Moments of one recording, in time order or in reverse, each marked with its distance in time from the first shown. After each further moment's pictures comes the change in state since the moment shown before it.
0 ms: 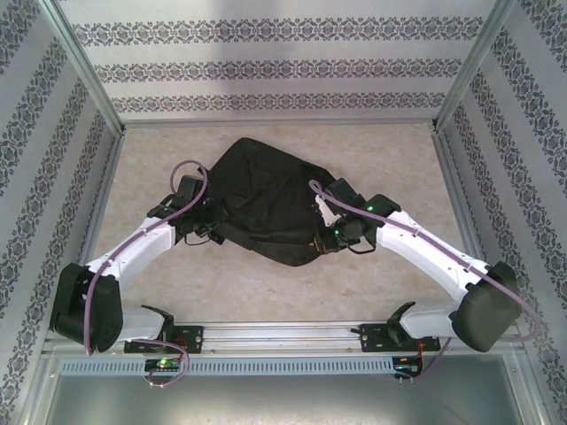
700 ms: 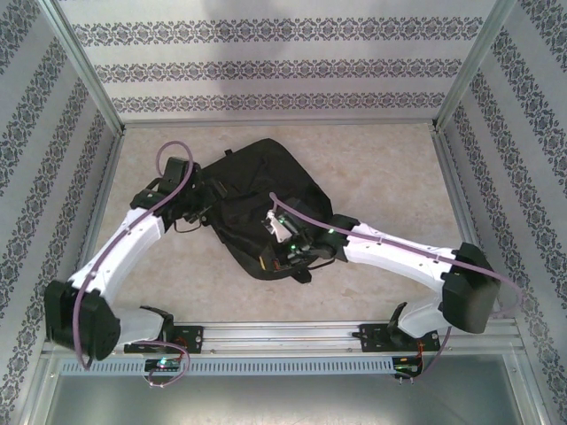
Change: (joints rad) left arm 0.032 -0.098 0.203 -0.259 -0.025 0.029; right arm 0.327 0.156 -0.006 0.456 -0.225 0.360
